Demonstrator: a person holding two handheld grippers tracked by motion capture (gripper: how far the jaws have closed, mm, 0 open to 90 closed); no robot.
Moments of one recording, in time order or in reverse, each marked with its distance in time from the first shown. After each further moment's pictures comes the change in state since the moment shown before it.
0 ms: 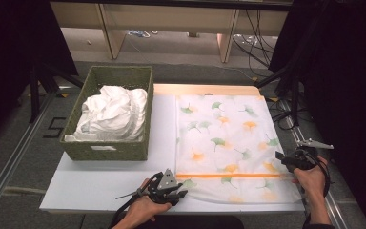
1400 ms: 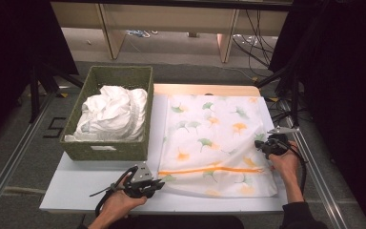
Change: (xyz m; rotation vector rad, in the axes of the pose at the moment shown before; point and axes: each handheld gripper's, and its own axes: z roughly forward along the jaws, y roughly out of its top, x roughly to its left) left arm 0.035 -0.017 -0.054 0.008 0.052 -0.074; right arm 0.048 0.037 0.054 0.016 0.150 -0.263
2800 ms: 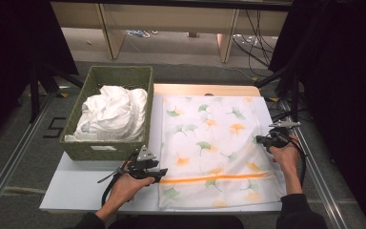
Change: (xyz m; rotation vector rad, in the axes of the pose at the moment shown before) left arm 0.033 0.026 0.031 0.027 0.112 -0.156; right arm -0.018 0.014 0.008 0.016 0.022 0.053
